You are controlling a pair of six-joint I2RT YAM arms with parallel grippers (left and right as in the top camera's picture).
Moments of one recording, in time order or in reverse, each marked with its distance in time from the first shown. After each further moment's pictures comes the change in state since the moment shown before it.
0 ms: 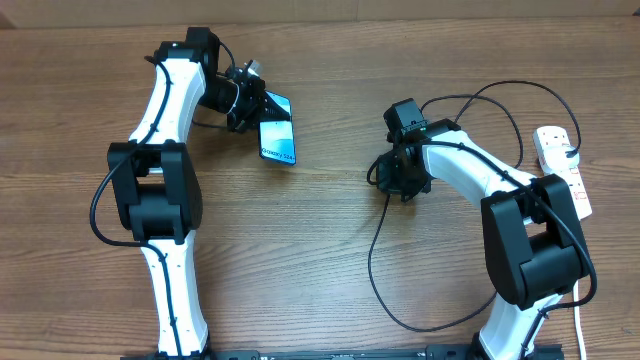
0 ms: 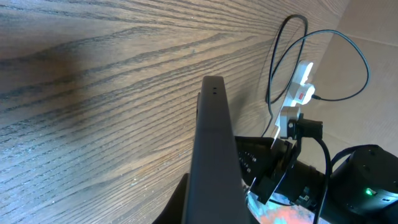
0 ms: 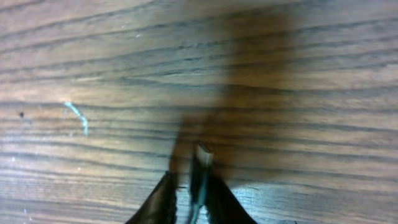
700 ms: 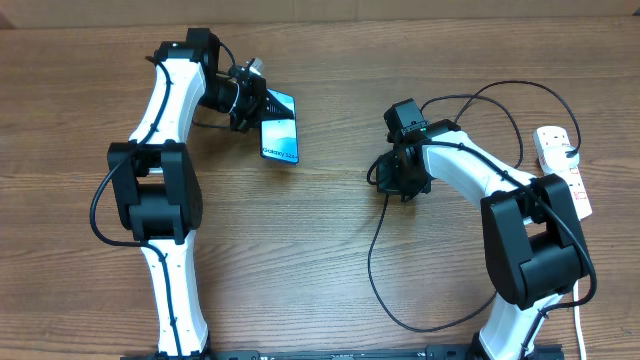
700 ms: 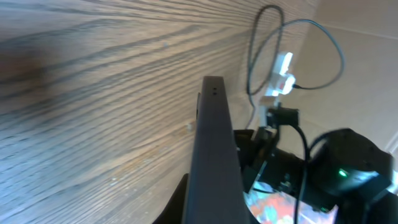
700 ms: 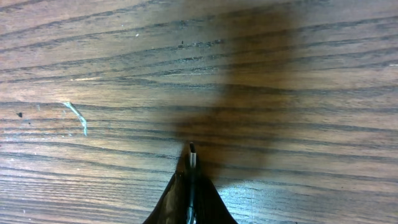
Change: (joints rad) left arm 0.000 0.000 0.000 -0.010 0.096 0.040; right arm 0.000 0.000 -0.002 0.000 -0.004 0.001
